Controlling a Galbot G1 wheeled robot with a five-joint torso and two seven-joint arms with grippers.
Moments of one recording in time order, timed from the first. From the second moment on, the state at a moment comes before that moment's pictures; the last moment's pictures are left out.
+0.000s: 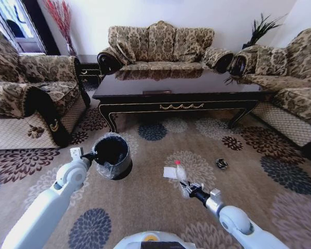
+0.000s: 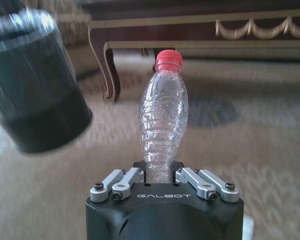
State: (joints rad) left arm 1.09 -0.85 -0.41 -2.03 -1.04 0.62 -0.61; right arm -1.55 0.79 0.38 1.97 0.61 -0.05 -0.12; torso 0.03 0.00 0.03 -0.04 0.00
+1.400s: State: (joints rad) left arm 0.67 -1.03 0.20 -1.88 -1.10 0.48 -0.48; right arm -1.08 0.57 0.21 2.11 0.96 0.22 -0.19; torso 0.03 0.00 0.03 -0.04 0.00
